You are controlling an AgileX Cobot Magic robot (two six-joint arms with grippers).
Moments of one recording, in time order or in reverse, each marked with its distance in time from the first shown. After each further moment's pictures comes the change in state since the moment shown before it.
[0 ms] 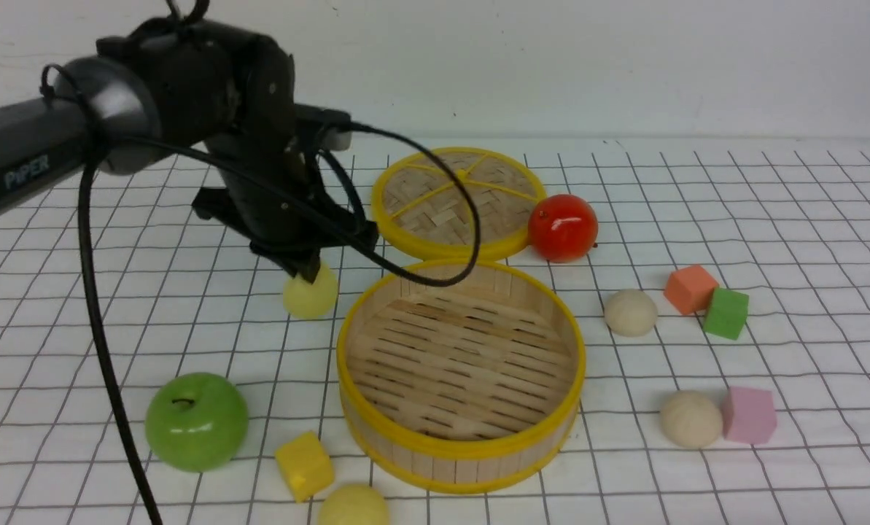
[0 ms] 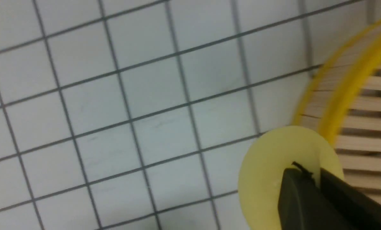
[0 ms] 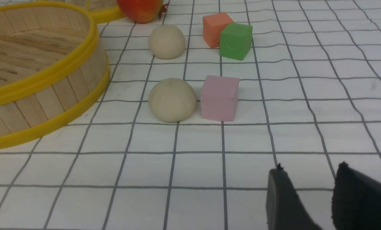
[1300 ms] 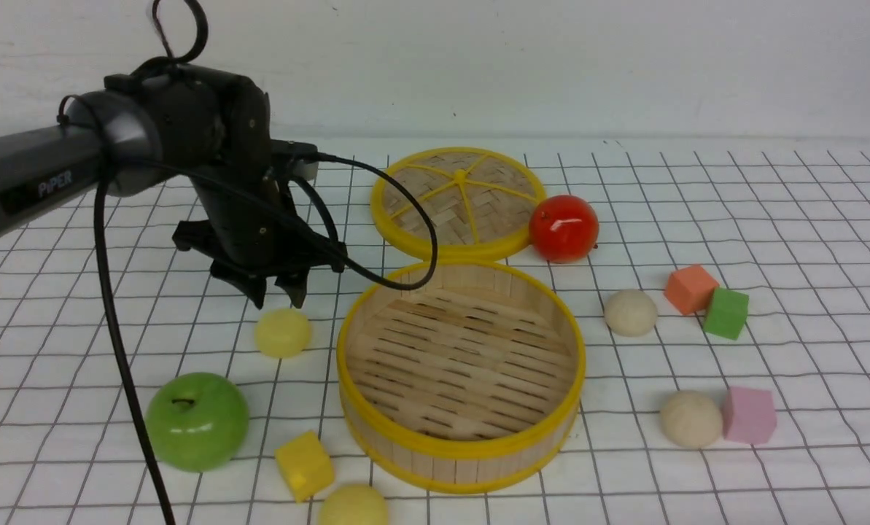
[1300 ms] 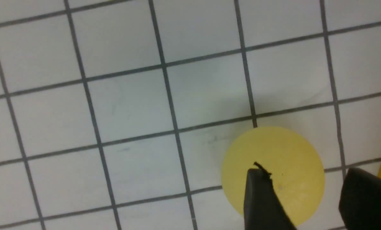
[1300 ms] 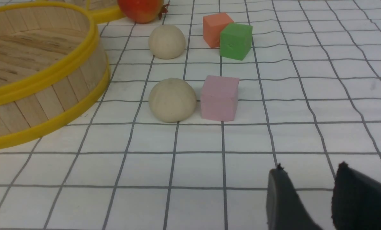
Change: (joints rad) right arm 0.000 0.000 0.000 0.000 0.000 0.000; left arm 0.125 0.150 0.001 -0.021 -0.062 -0.001
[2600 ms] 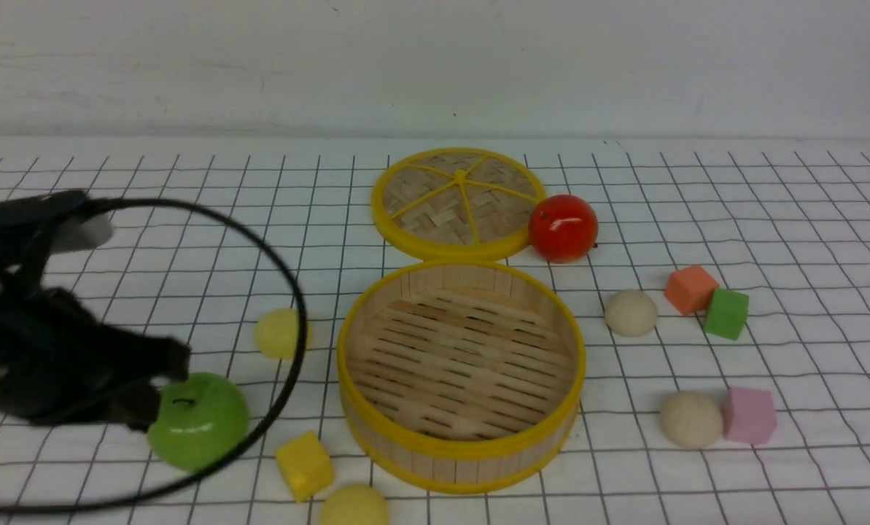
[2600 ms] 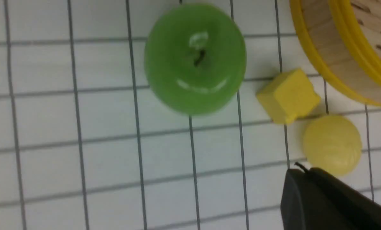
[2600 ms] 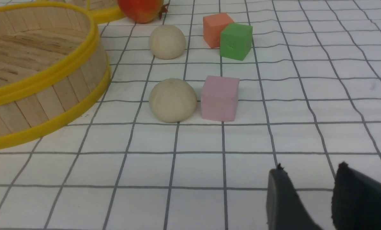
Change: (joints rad) right arm 0.000 0.000 0.000 0.000 0.001 0.000; left arm 0.089 -0.790 0.722 -0.245 -0.069 0.054
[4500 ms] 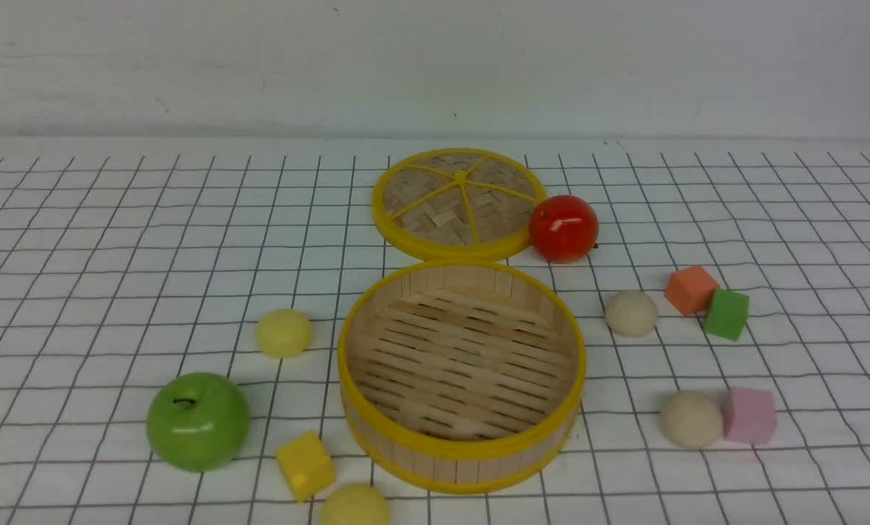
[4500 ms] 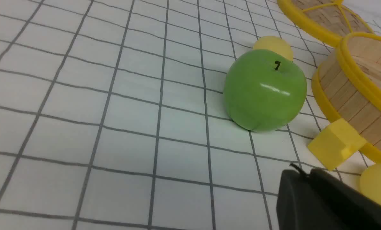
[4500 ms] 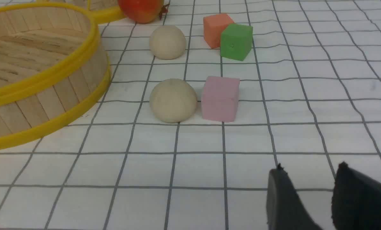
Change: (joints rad) right arm 0.000 0.000 0.000 0.000 0.000 0.000; left arm 0.114 -1.295 1.017 0.064 -0.504 -0.131
